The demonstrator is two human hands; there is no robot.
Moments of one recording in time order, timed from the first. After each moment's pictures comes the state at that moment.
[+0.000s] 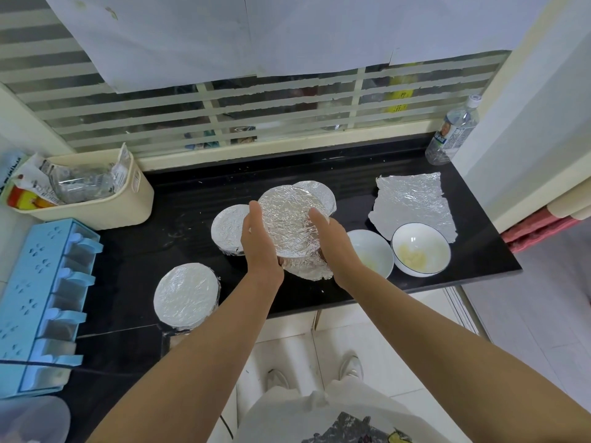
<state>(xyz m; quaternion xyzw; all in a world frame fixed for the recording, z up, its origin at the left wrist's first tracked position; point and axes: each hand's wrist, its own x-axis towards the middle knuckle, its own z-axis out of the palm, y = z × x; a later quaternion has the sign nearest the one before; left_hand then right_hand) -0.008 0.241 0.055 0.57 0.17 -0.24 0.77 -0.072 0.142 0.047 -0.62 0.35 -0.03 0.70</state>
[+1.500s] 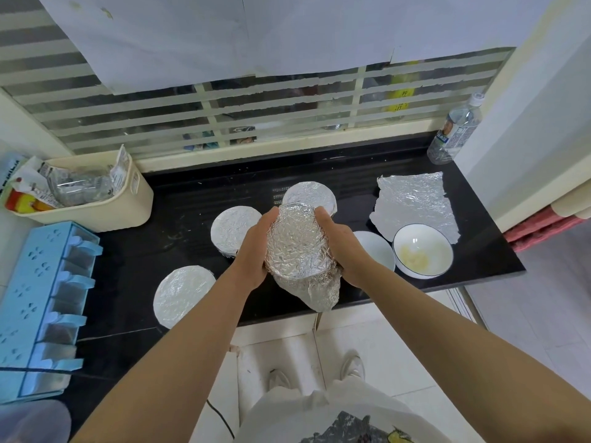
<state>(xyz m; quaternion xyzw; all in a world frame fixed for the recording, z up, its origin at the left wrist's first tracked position) 0.012 0.257 0.058 0.63 -0.02 -0.41 0.66 -0.072 0.122 0.048 -0.60 0.34 0.02 0.72</state>
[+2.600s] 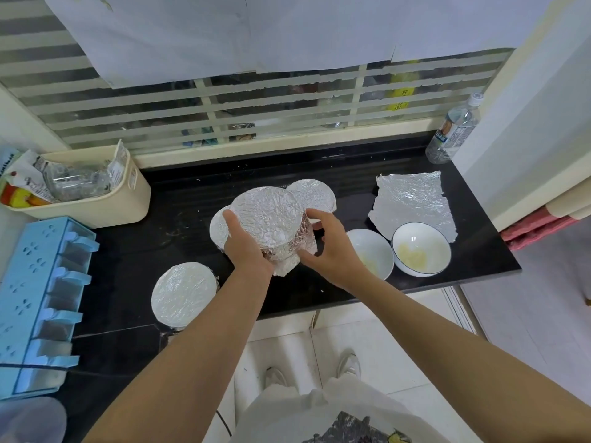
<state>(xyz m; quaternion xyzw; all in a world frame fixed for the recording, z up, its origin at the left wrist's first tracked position) 0.002 0.246 0.068 0.53 0.32 -0.20 0.76 -0.085 0.133 0.025 -0.85 0.16 -0.10 0.49</state>
